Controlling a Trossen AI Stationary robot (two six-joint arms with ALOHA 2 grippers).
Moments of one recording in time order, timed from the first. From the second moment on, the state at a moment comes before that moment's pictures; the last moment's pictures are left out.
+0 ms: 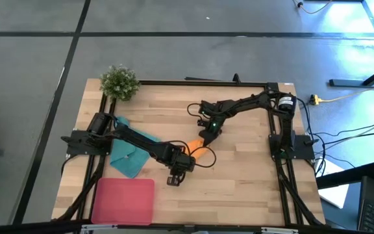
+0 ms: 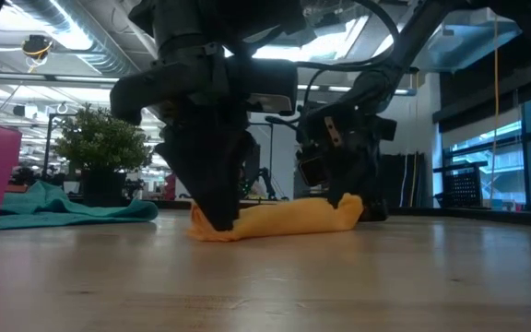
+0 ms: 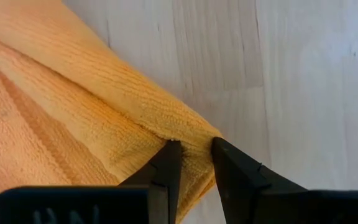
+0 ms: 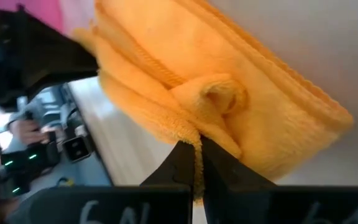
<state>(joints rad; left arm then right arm) -0.29 2.01 1.33 -0.60 0.01 -0.17 -0.36 1.98 1.06 -0.41 -0.82 0.44</state>
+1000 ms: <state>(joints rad) -0.31 2.01 1.33 -0.58 -0.13 -0.28 -0.33 1.99 1.05 -0.41 -0.71 0.40</state>
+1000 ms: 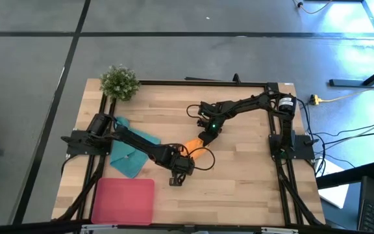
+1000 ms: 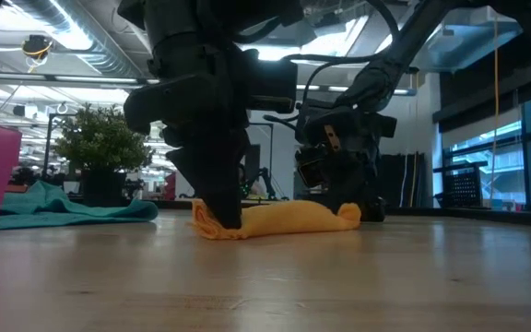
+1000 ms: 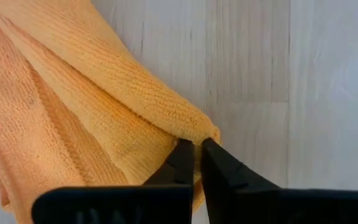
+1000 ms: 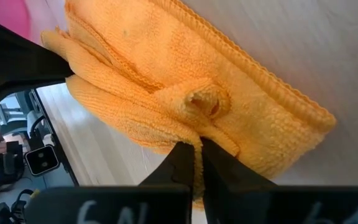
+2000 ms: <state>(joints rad) -0.14 1.92 1.34 -0.73 0.11 -0.63 -0.31 1.99 1.05 -0.41 -0.69 0.38</state>
